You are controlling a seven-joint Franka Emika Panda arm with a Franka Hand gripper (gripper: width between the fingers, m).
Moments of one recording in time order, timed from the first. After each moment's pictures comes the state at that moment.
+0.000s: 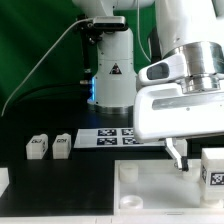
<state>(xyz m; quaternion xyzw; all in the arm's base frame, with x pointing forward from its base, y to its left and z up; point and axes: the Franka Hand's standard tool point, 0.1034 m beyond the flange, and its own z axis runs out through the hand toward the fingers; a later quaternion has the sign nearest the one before) 0.608 0.115 0.076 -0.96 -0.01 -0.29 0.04</state>
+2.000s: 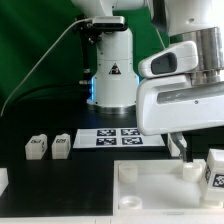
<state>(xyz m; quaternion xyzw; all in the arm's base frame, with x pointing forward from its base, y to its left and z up) 0.622 0.116 0.096 -1.00 0.01 -0.07 0.06</state>
